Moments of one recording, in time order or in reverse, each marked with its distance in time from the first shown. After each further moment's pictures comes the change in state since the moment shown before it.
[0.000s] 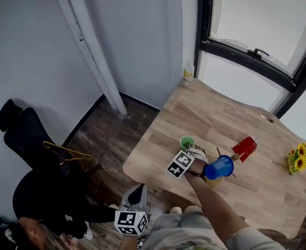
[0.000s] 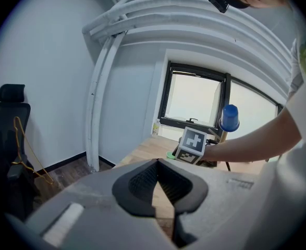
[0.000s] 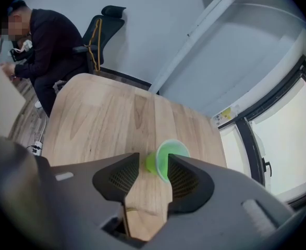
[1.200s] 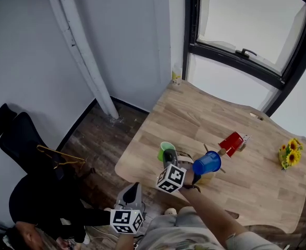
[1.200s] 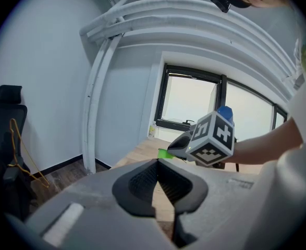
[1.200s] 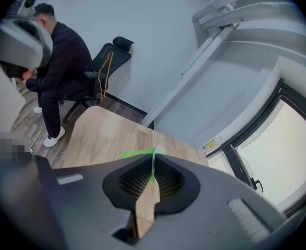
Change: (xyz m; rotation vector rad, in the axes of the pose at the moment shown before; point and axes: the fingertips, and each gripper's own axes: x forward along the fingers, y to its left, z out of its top) left arm 0.000 -0.016 0.006 0.016 -0.023 -0.026; right arm -0.097 0.013 0.043 -0.043 -0.324 -0.096
